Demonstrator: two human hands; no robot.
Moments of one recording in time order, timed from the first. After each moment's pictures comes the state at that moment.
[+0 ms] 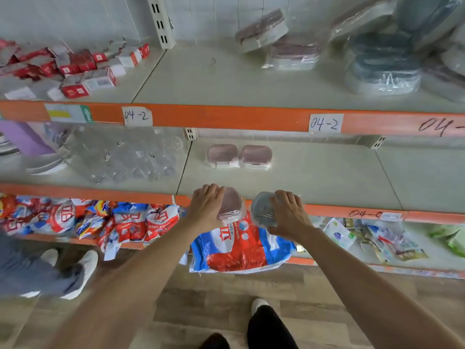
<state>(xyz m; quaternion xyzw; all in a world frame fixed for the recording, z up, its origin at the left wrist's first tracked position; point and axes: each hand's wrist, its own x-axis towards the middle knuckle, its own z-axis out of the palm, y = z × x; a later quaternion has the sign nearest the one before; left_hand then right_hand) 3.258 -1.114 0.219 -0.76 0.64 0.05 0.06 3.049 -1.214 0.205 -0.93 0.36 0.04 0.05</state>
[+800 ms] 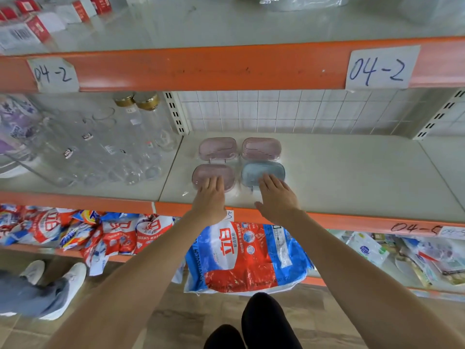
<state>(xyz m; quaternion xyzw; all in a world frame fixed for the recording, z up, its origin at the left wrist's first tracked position) 3.287 -1.214 0.090 -0.81 0.58 0.06 0.08 3.127 -1.312 0.085 -0.93 0.35 0.07 0.05</state>
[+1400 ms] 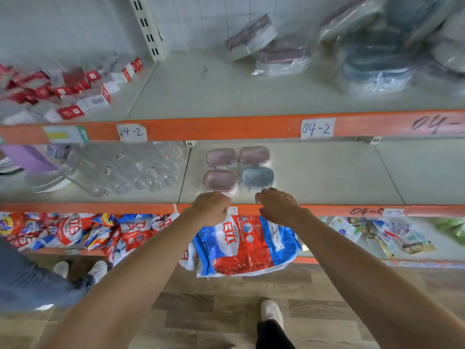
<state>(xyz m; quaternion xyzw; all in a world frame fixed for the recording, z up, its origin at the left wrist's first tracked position) 3.261 -1.144 0.243 -0.72 0.67 0.15 0.10 3.089 -1.236 0.234 -0.94 0.31 0.11 0.11</state>
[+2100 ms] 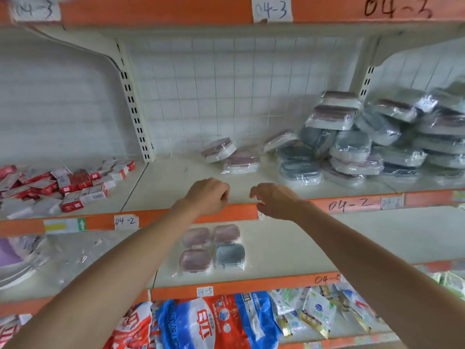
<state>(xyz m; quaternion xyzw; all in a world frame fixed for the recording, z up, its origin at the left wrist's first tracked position) 3.238 -1.213 0.455 -0.68 0.73 -0.05 -0.10 3.047 -1.269 0.461 -0.93 0.37 -0.05 0.05</state>
